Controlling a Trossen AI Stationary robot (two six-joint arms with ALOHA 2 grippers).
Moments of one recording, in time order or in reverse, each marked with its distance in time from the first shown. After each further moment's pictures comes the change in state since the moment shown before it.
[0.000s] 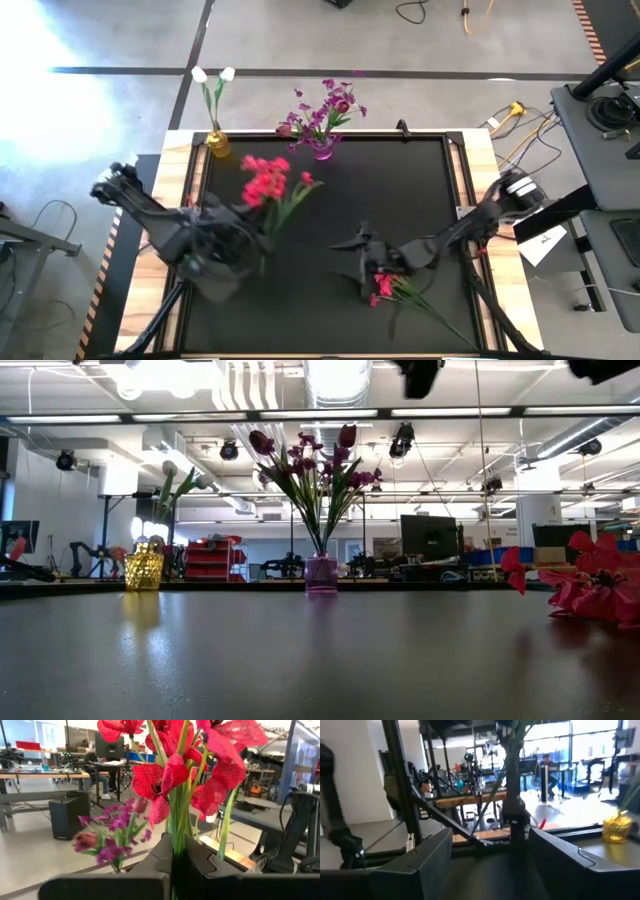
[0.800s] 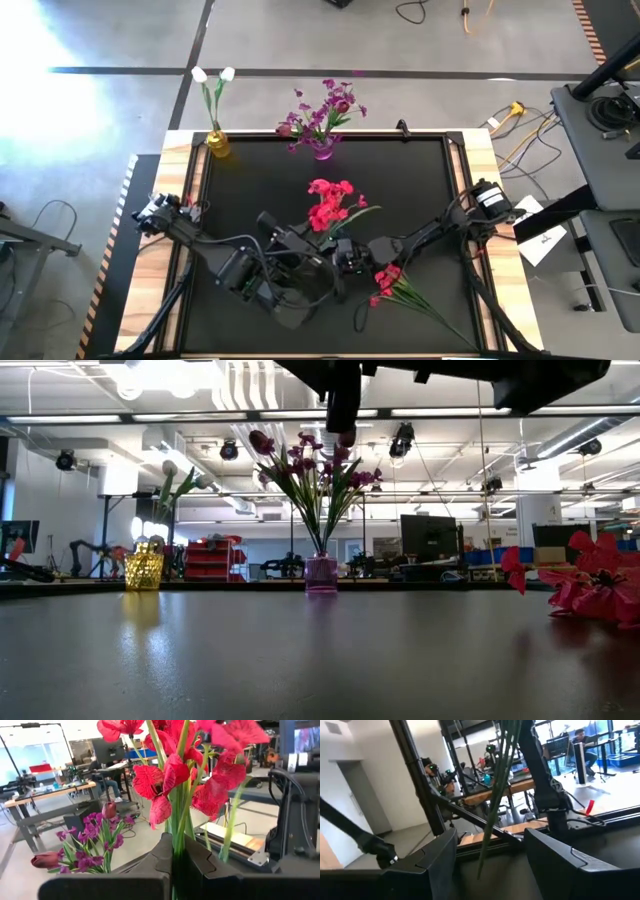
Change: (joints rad) left arm 0.097 0.486 0.555 -0.119 0.068 0.184; right arm -0.124 0.249 0.203 0.034 -0.256 0.212
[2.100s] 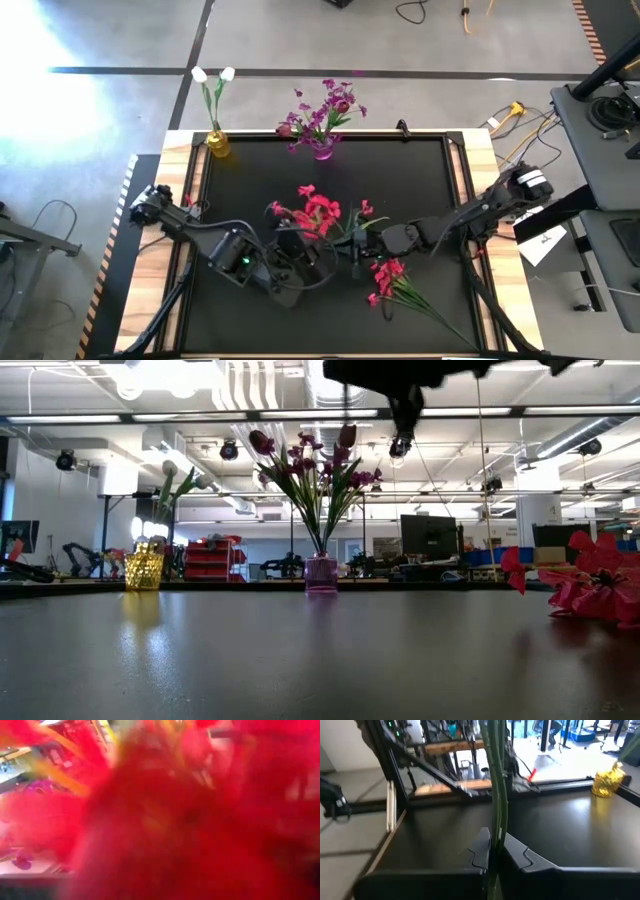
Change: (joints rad) left arm 0.047 -0.102 -0.080 -0.164 0.418 -0.012; right arm -0.015 -0.346 -0.128 -0.539 0.090 -0.092
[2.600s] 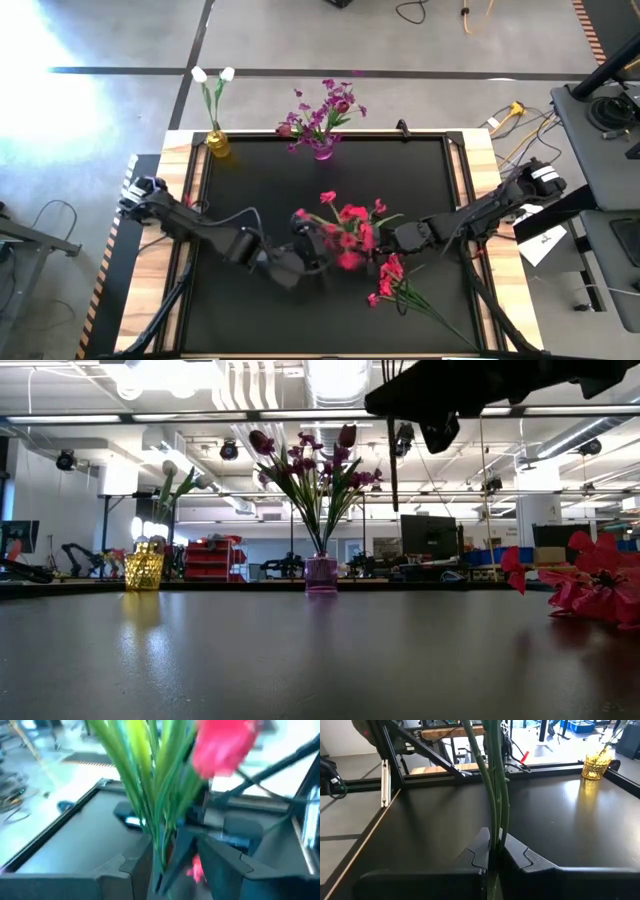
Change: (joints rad) left arm 0.070 -0.103 -0.430 0.669 0.322 0.316; right arm 0.000 -0.123 -0.177 -0.015 0.001 -0.001
